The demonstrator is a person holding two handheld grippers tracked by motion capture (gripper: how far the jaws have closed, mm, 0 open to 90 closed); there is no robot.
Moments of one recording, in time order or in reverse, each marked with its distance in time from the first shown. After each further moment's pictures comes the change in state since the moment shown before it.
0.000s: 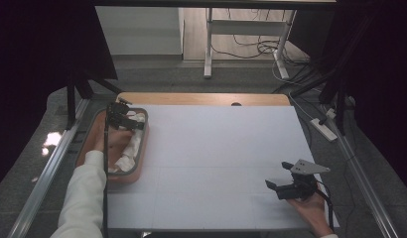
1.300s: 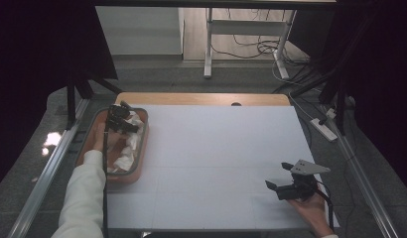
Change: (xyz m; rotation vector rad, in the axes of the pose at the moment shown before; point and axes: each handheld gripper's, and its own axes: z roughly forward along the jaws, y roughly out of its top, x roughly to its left) left arm 0.004 -0.006 0.006 0.128 0.016 0.061; right arm 0.000 -0.001 0.000 0.004 0.004 0.002
